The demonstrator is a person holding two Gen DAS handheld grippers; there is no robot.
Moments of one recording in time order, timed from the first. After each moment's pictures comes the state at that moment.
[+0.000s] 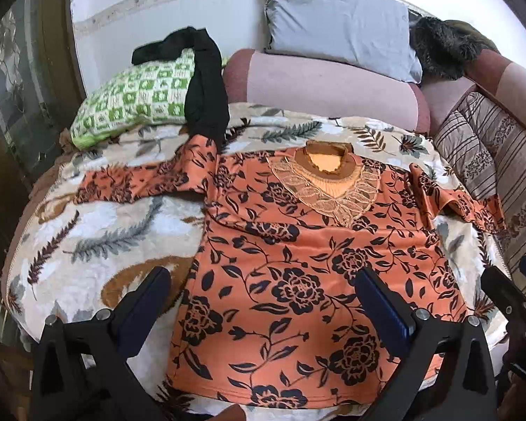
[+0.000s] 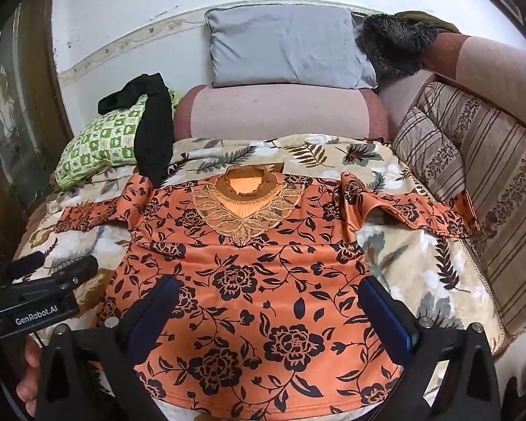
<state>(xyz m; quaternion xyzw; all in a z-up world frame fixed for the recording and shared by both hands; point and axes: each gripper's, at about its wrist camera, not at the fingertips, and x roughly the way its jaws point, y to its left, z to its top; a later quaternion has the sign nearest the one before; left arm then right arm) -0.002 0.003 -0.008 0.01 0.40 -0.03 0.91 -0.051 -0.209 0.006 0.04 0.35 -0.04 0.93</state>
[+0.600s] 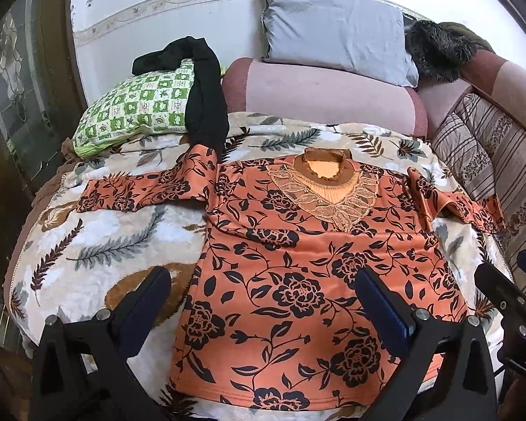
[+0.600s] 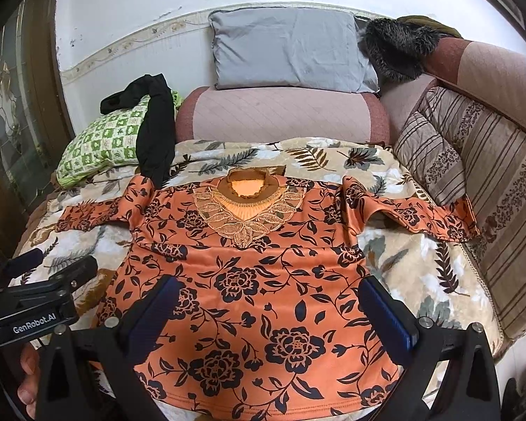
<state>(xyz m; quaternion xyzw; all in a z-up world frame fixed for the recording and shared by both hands) -0.007 0.003 -0.003 0.01 0.39 -0.03 0.92 -0.051 -0.205 0.010 0.03 0.35 -0.03 0.94</state>
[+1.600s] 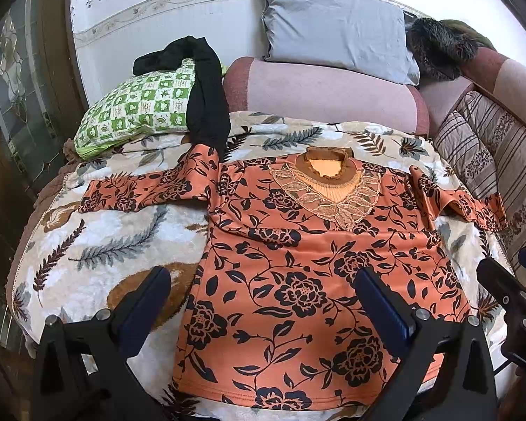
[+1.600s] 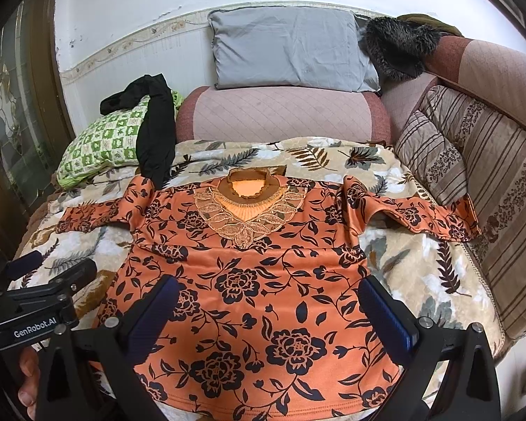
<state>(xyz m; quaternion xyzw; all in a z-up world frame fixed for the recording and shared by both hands) -0.007 0.006 -0.003 0.01 0.39 -0.03 0.92 -0.049 -0.204 0.010 0.03 0.35 -0.03 0.94</state>
